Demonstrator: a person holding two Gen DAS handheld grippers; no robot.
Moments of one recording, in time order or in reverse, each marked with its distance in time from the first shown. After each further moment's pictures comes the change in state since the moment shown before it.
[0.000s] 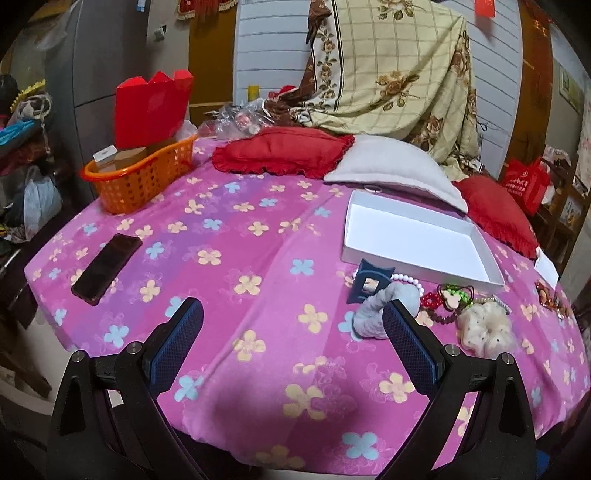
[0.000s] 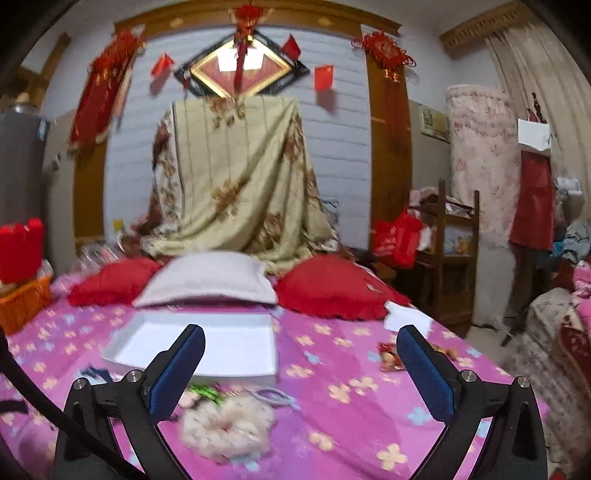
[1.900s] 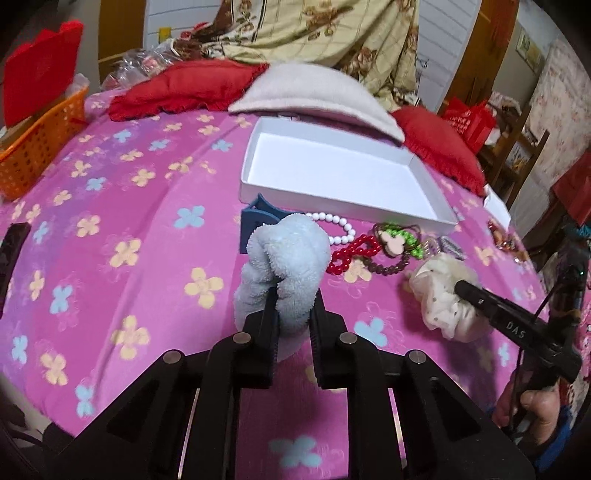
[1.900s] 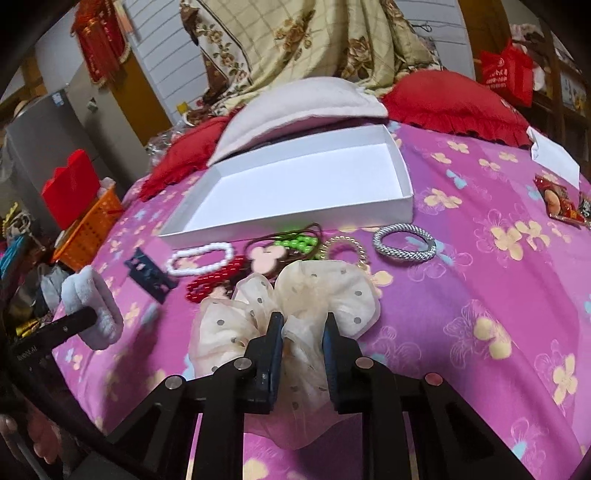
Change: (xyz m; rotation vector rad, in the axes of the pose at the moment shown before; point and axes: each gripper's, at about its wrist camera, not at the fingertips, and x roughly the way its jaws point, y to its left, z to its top) left arm 0.072 -0.057 -0.009 0.115 0.250 -0.286; right arm 0.117 0.012 -0.086 0.130 0.638 0.463
